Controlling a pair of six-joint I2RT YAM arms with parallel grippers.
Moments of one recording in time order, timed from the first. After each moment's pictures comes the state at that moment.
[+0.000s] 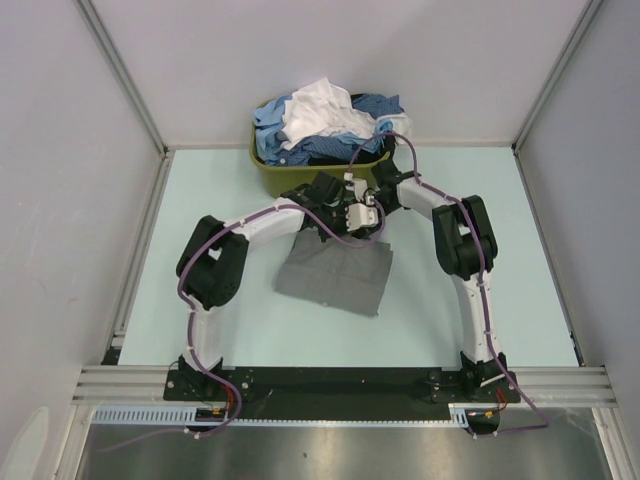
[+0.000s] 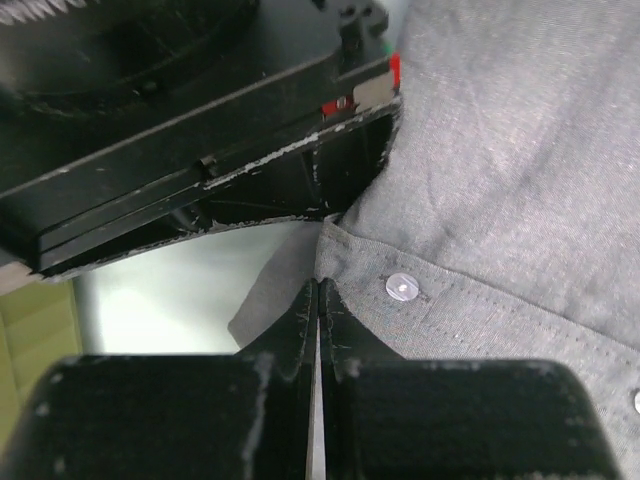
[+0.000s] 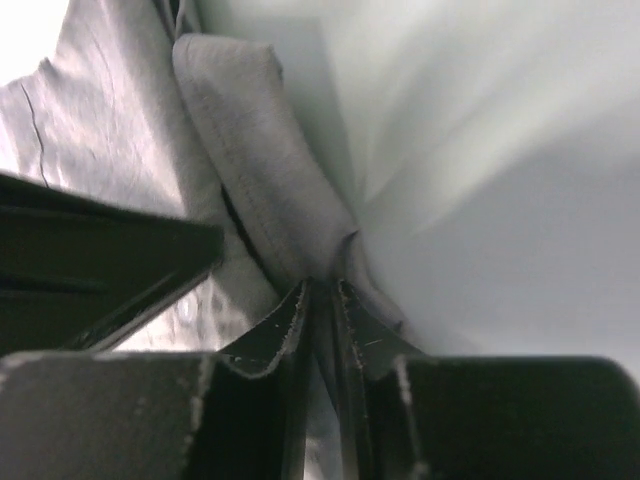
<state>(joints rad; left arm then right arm) -0.63 2.03 1.51 -0.45 0.32 0.84 0.37 2.30 1.75 -0.69 -0.75 -0.18</state>
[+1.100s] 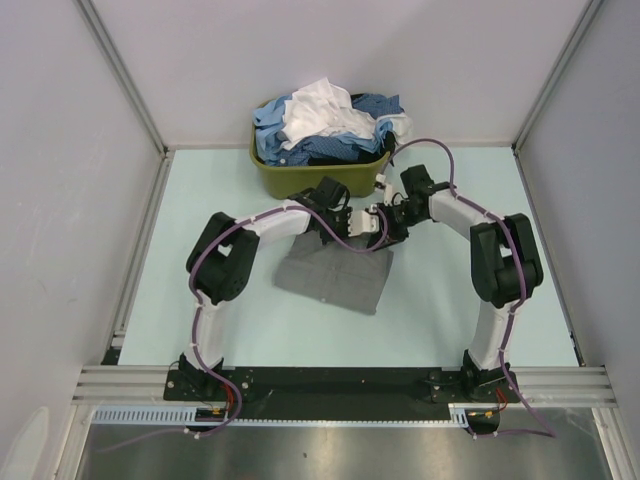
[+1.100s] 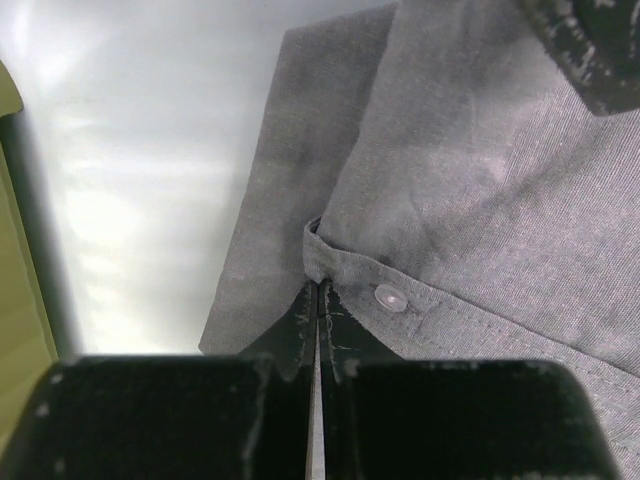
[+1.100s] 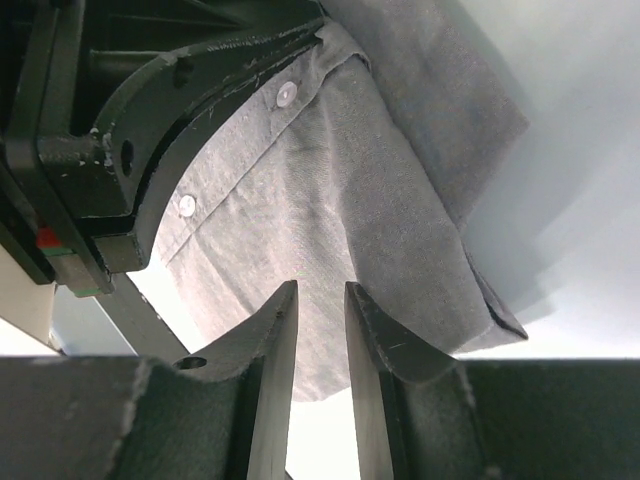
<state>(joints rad) -0.63 2.11 1.53 -0.43 0.29 0.90 0.30 1.92 1.38 -0.64 -0.69 0.05</state>
